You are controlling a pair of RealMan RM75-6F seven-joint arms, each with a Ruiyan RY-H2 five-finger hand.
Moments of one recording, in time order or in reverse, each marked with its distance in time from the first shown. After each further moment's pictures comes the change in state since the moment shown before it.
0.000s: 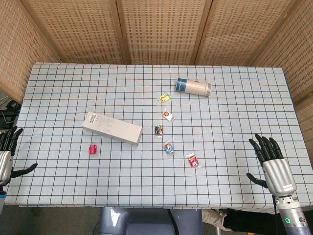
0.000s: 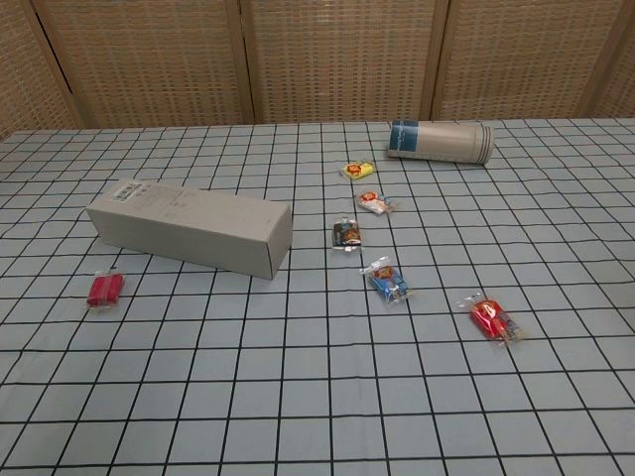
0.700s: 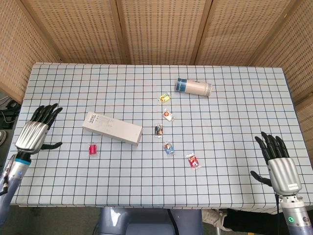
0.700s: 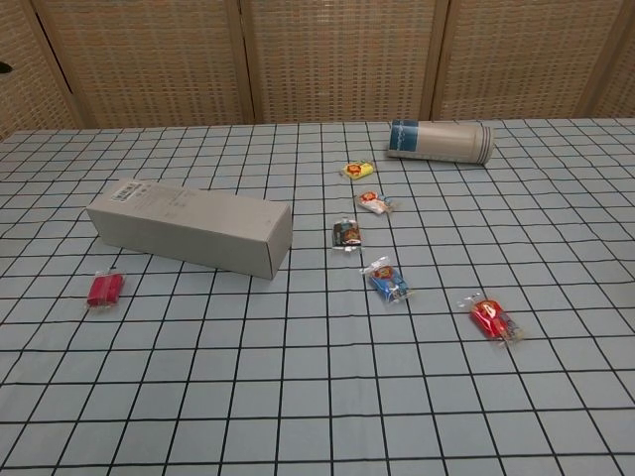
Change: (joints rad) left arm -0.291 -0.017 -0.092 0.143 0.075 -0.326 0.013; right arm -0.007 0.011 0.021 -0.010 0.042 0.005 -0.005
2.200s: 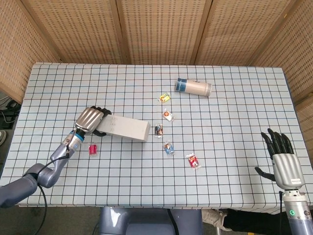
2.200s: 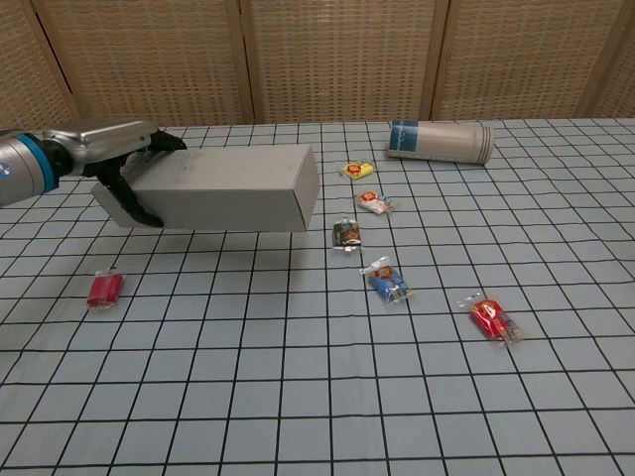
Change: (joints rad) left arm -0.364 -0.371 -0.024 0.382 -0.064 -0.326 -0.022; right arm 0.019 -0.004 0.034 0.014 0.084 -0.065 0.002
